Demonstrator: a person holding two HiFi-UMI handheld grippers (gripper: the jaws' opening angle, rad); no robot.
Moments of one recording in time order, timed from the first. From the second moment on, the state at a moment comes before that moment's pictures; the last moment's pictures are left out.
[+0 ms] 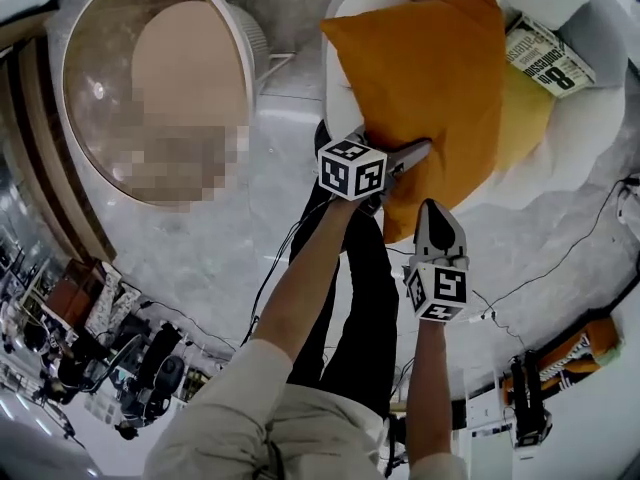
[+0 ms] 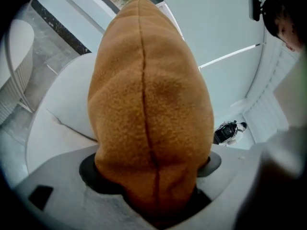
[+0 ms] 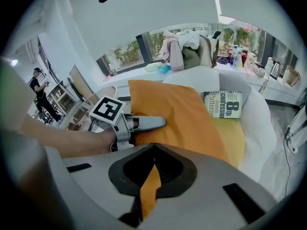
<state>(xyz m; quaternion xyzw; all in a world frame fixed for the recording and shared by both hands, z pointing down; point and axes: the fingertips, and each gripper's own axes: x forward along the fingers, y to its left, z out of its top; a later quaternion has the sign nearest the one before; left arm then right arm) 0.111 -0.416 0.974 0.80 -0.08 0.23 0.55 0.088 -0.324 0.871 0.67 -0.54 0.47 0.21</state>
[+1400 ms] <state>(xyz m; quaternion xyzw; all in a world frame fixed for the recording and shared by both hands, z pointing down) 0.139 -0.371 0.623 0.91 0.00 0.29 0.28 0.181 -0.176 0.639 0.86 -0.34 0.38 0.06</state>
